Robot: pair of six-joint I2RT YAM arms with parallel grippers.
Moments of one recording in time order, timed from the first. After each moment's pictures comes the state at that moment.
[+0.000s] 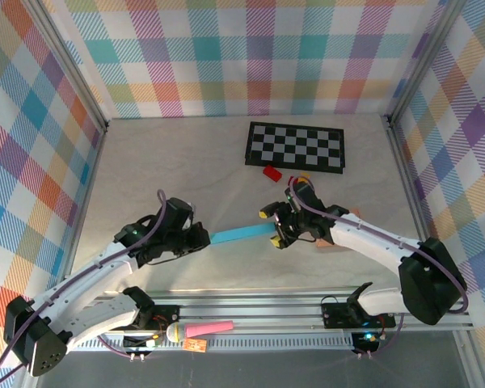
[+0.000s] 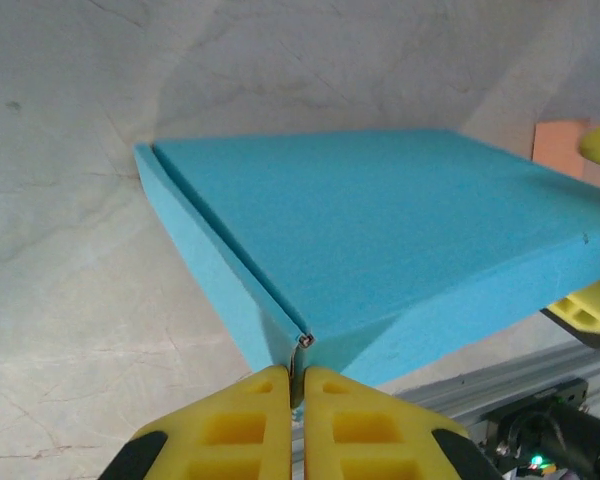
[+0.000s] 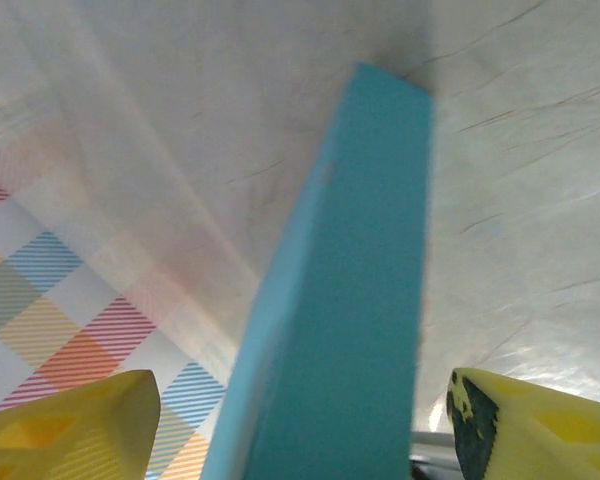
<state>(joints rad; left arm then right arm) -0.70 0.94 0.72 -0.71 0.14 -0.92 0.67 1.32 0.73 -0.29 -0.33 1.68</state>
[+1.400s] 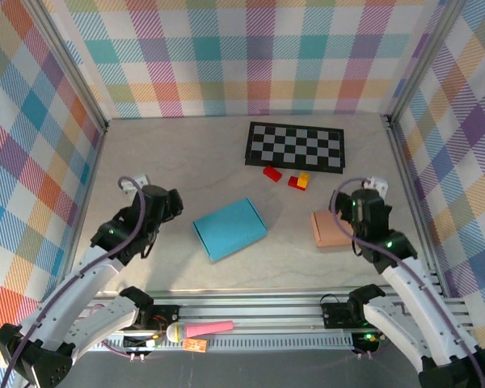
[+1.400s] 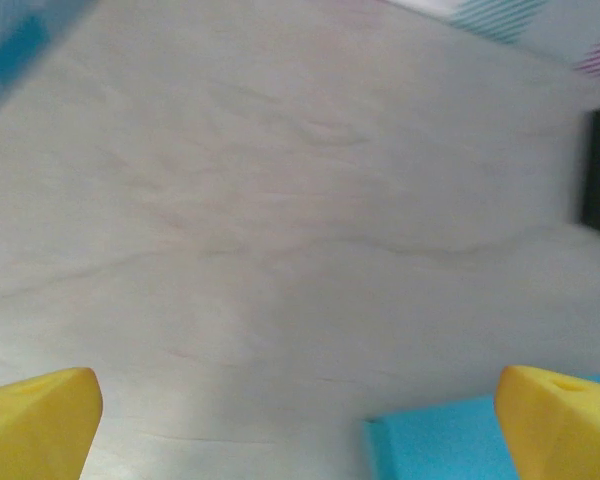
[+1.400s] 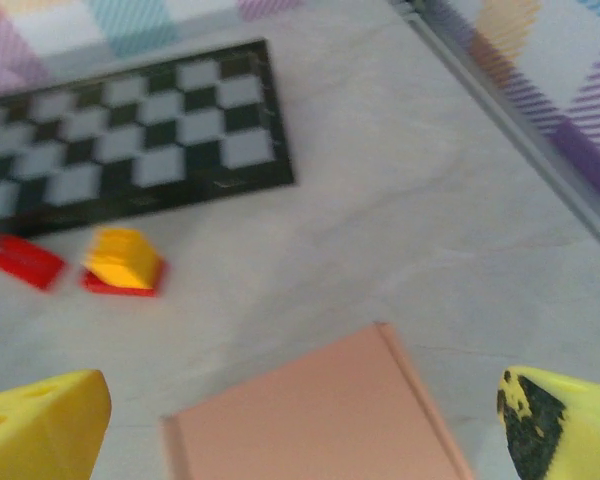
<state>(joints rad) -0.51 0.82 0.78 -0.72 -0.60 -0.63 0.33 0.70 0.60 -0.53 0.48 0.38</state>
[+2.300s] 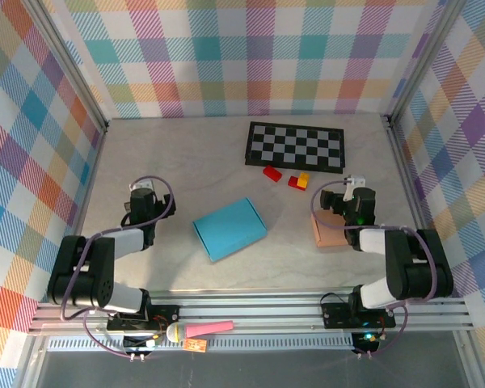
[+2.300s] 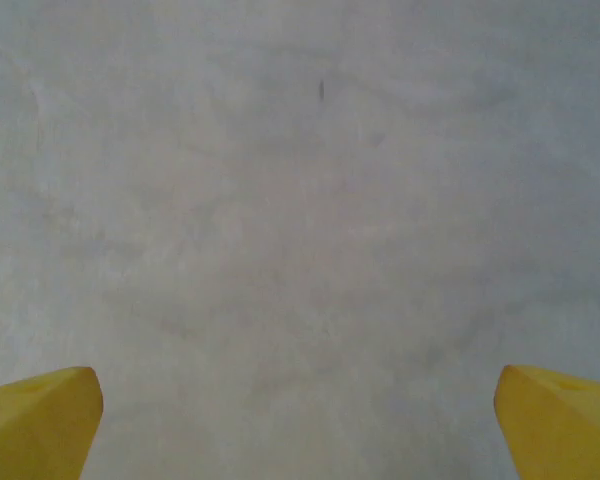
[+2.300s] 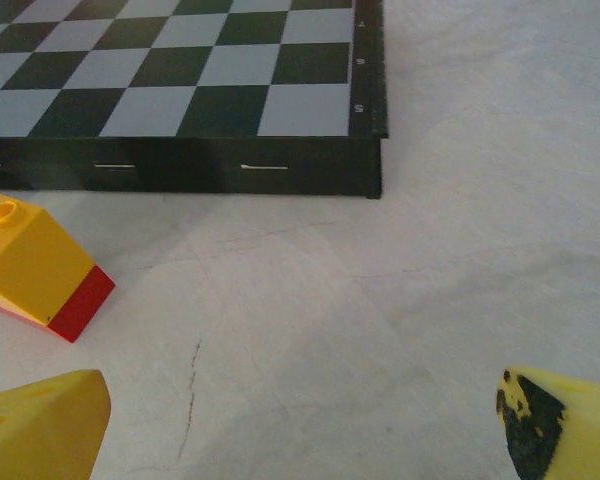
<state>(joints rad) -0.03 1.45 0.43 0.46 -0.20 -0.17 0.02 1.48 0.37 0.65 -0.02 0.07</state>
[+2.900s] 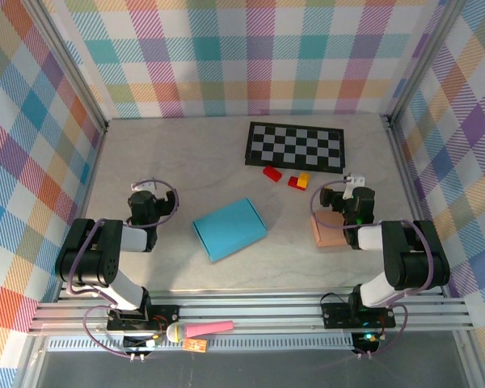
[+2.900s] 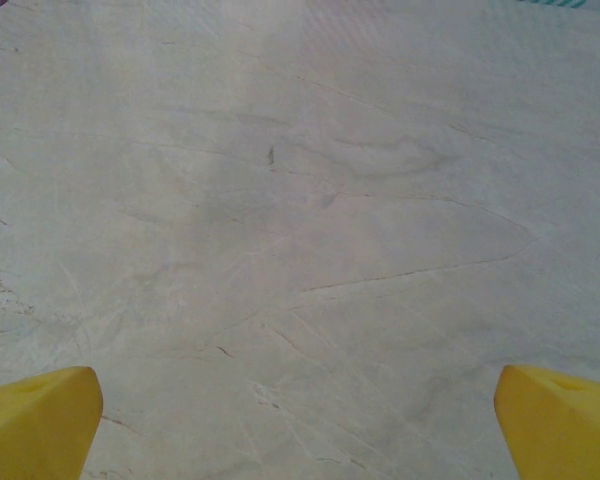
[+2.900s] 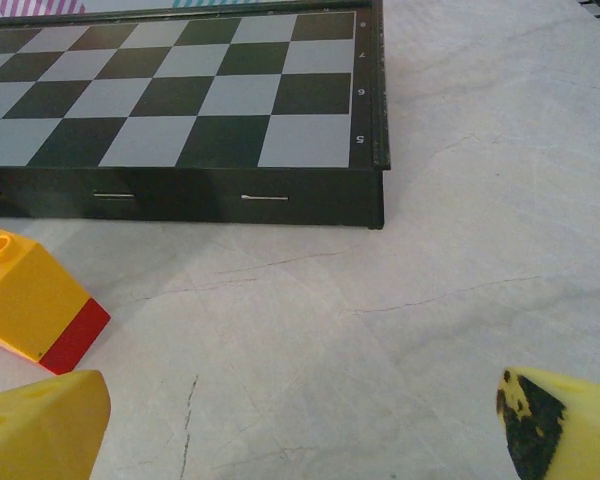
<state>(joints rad) -0.05 1.58 0.38 0.76 -0.15 -0.15 0.02 1.53 0.37 0.74 -0.01 0.07</state>
